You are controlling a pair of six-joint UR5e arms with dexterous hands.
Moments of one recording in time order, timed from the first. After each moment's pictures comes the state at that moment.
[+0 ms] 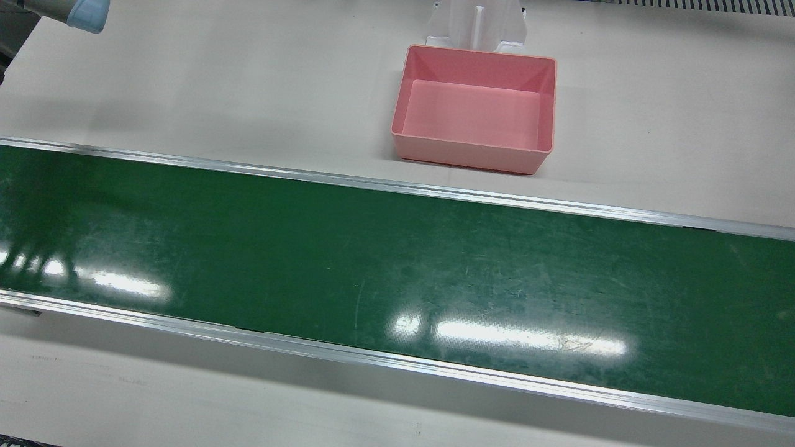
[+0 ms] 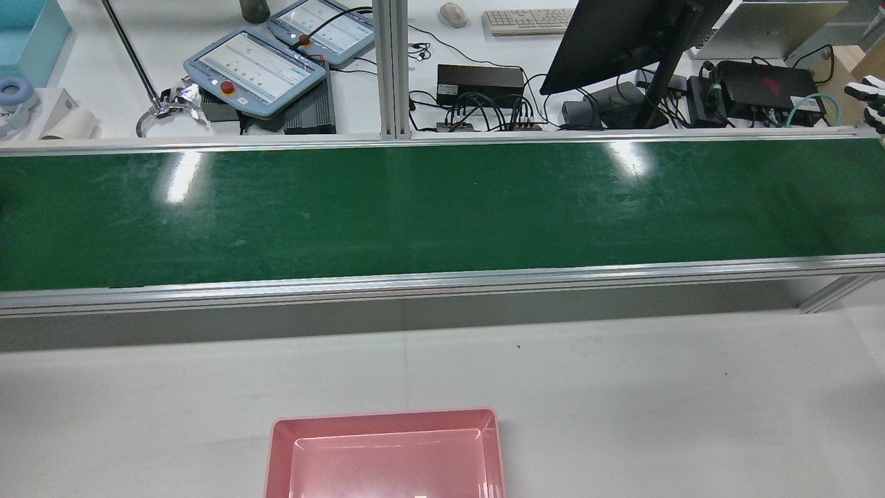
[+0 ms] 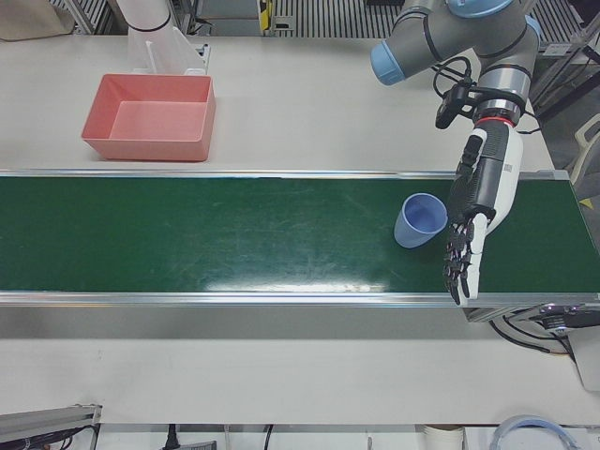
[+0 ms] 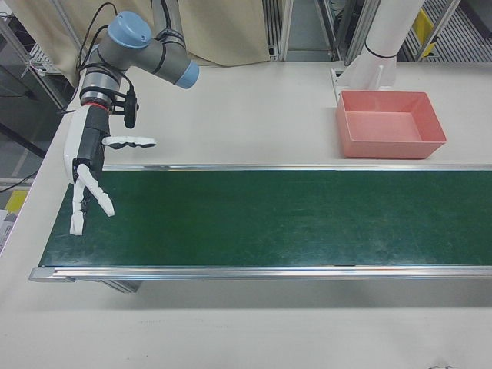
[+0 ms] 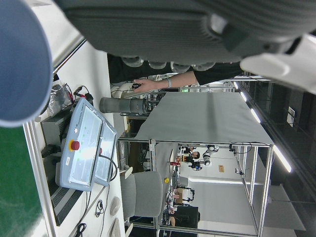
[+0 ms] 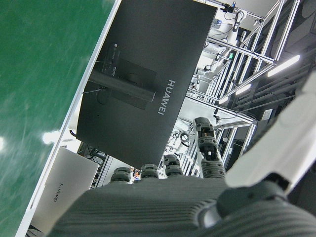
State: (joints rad) left arm -1.45 -1.68 -1.80 0.24 1.79 0.00; right arm 1.36 -1.65 1.74 -3.20 -1.43 -0.35
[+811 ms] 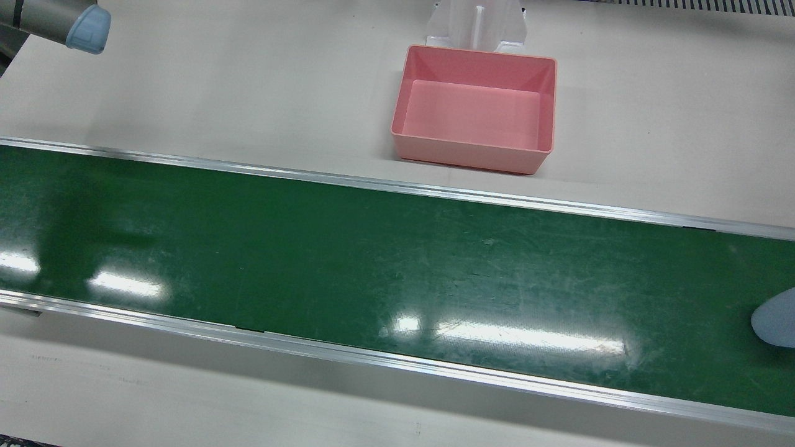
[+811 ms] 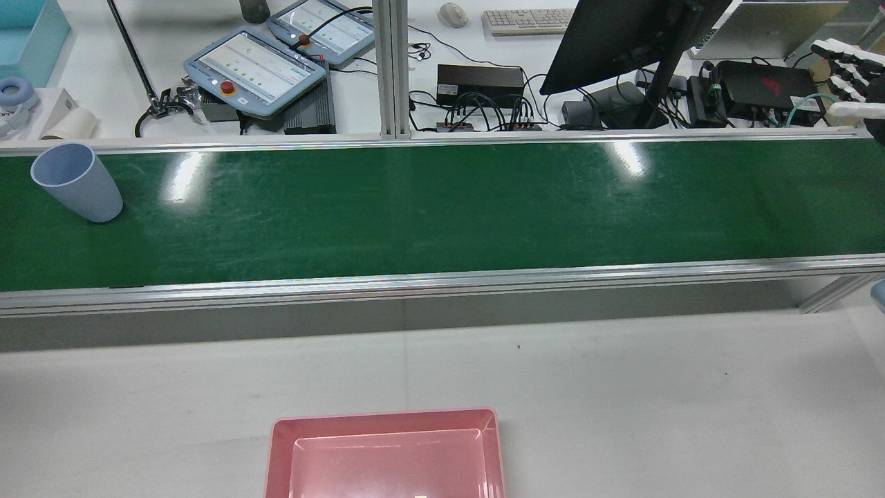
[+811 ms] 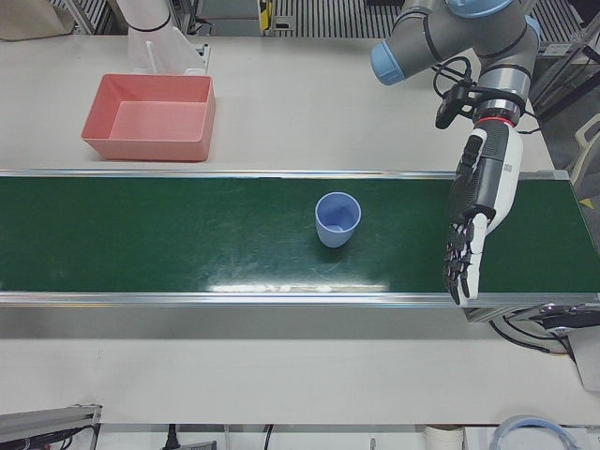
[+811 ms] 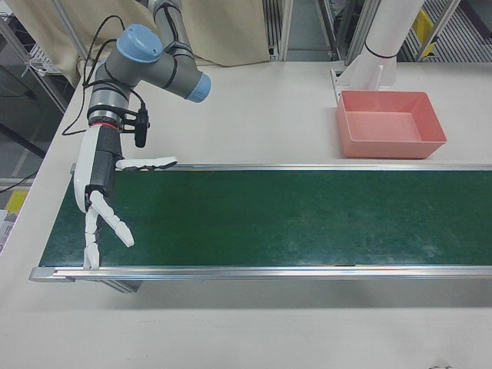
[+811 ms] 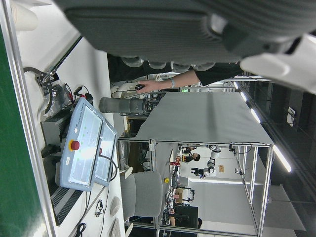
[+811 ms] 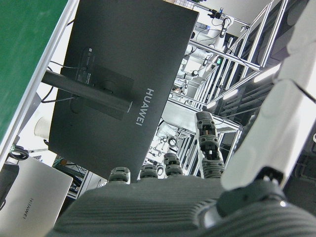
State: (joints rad) left arm -1.45 -1.68 -1.80 0.24 1.79 0.00; right arm 1.35 -1.52 1.71 -3.25 -1.43 -0.36
